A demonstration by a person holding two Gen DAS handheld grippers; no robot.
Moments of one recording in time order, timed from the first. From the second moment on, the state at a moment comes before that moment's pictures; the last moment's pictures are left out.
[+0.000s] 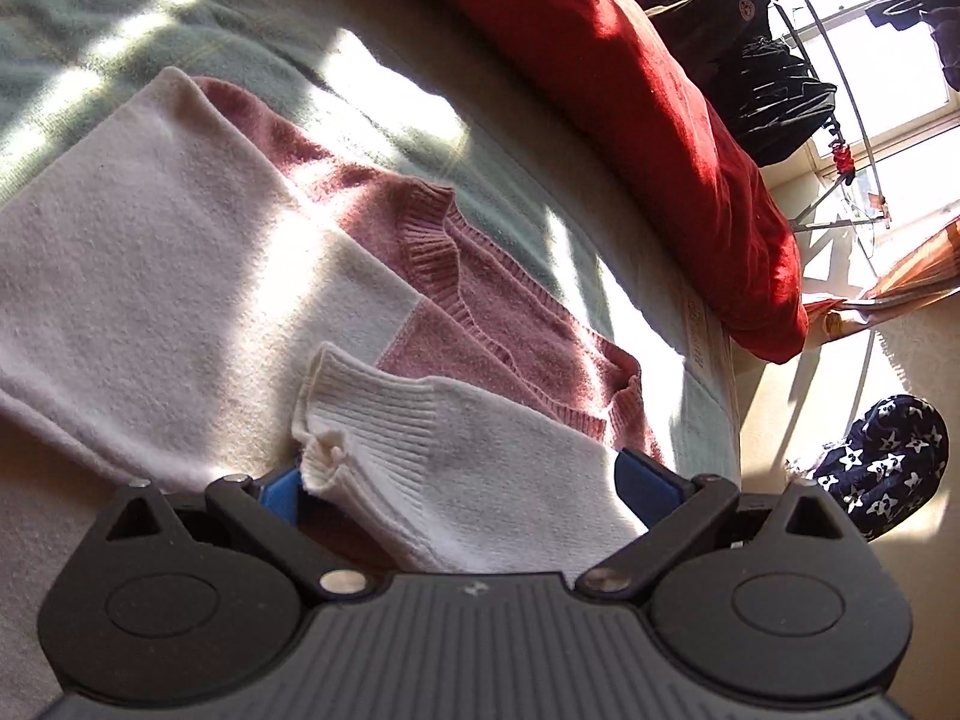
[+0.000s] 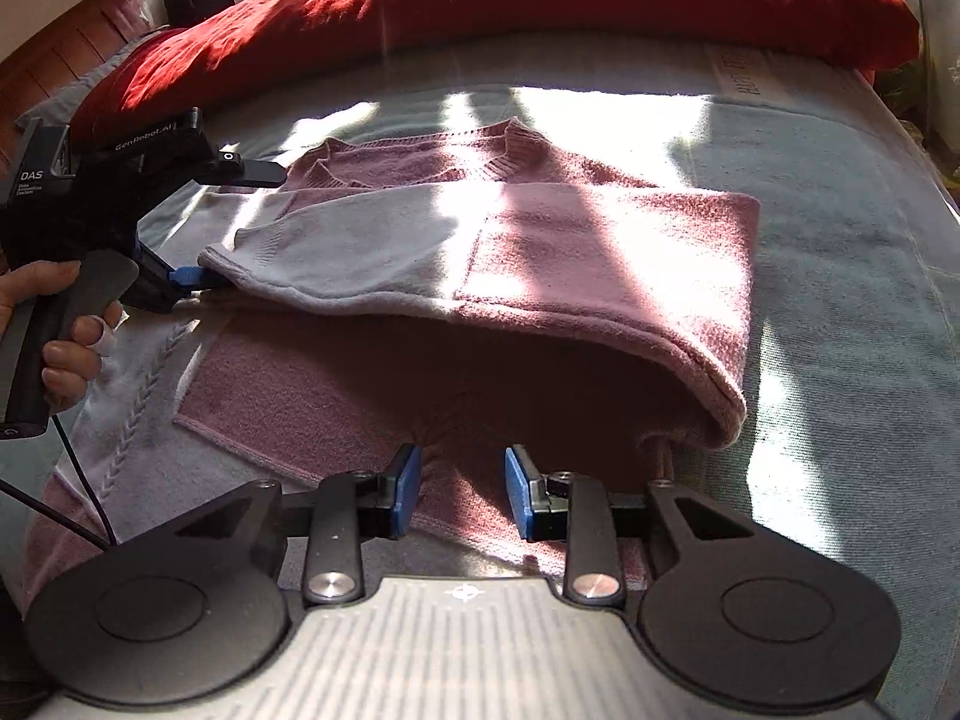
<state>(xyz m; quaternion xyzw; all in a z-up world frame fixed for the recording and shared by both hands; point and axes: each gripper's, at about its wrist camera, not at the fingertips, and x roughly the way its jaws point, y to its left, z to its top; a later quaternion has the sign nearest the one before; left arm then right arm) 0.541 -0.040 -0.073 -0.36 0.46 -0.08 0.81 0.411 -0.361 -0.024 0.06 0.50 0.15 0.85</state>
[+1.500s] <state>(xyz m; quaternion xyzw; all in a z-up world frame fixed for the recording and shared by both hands) 0.529 -0.102 -0.034 -0.16 0.53 -0.27 0.79 0.450 -0.311 -0.032 -0.10 0.44 0.16 0.88</state>
